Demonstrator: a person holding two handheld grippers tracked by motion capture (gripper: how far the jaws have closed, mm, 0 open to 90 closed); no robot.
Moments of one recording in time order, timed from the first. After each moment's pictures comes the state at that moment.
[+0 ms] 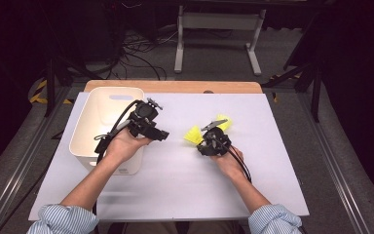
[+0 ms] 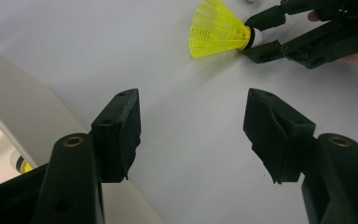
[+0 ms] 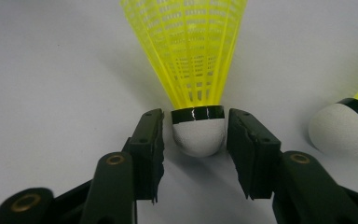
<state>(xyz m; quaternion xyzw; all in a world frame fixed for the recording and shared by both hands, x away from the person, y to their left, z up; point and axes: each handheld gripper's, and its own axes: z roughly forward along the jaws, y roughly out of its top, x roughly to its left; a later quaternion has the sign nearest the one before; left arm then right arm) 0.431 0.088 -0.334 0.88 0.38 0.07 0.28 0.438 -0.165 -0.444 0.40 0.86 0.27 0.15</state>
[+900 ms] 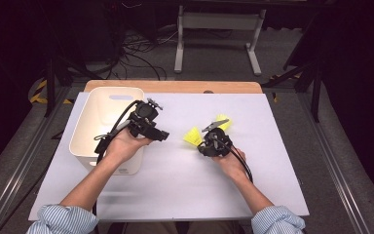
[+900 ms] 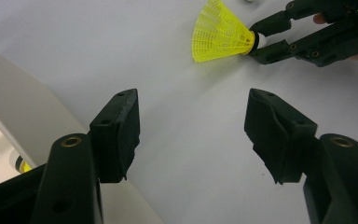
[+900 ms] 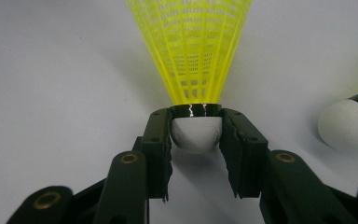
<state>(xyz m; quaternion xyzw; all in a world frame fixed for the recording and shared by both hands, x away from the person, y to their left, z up) 0.429 0.087 -0.334 0.88 0.38 0.06 0.28 0.434 -0.168 -0.439 0.39 0.87 0.28 0.13</state>
